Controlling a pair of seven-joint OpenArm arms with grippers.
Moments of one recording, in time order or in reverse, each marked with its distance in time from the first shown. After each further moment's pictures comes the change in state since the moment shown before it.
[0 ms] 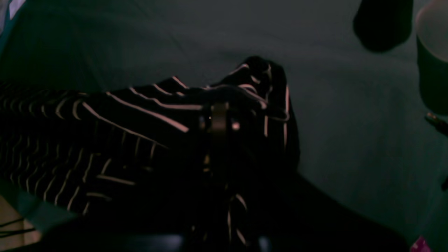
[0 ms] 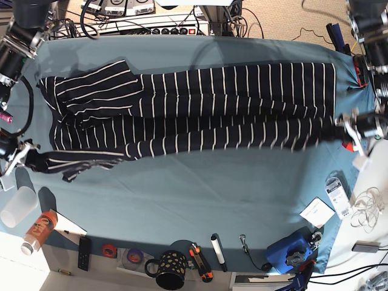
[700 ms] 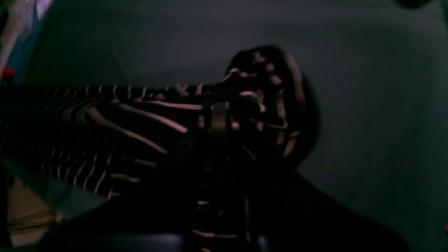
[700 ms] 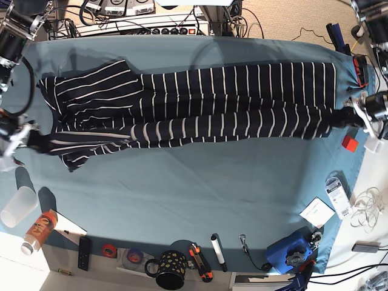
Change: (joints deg) left arm 10.4 0.0 -7.1 11.3 -0.2 -0.9 -0.6; right arm -8.9 0.6 7.4 0.2 9.3 0.2 0.0
